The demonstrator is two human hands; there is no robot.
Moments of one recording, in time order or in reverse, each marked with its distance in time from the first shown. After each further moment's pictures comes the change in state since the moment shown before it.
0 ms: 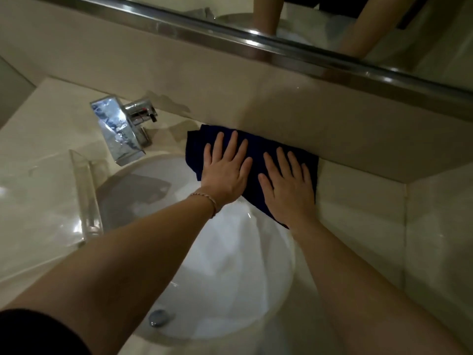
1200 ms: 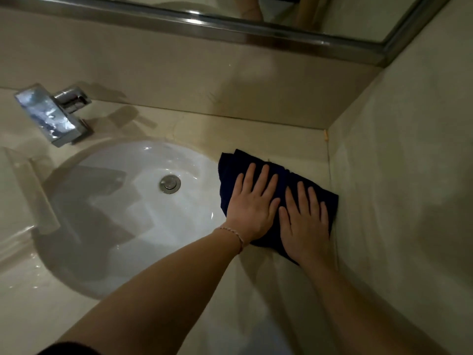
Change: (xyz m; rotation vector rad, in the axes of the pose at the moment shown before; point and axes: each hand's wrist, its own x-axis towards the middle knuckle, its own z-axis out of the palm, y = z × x) left_hand -0.137 0.153 0.070 0.083 -0.083 0.429; right_hand -0.217 0.081 0.011 0.022 0.023 0.407
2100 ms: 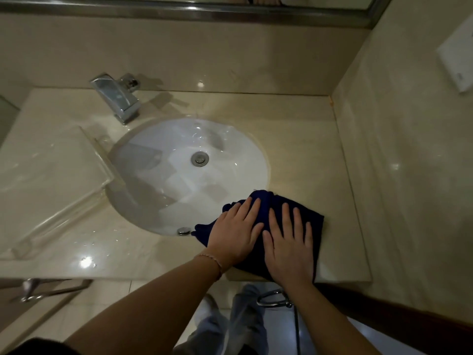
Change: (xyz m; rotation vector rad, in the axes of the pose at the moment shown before) left_hand -0.209 -0.048 0.004 -0.019 -0.156 0.043; right_hand -0.193 -0.099 0.015 0.021 -0.058 0.005
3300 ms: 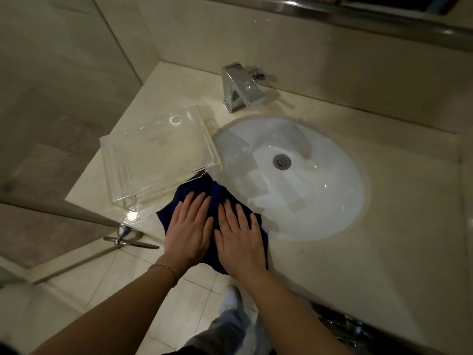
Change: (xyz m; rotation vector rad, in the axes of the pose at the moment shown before) left_hand -0.168 -0.200 -0.016 -0.041 0.365 -0.525; right_hand 0.001 -0.254 0.025 0.078 -0.160 -0.612
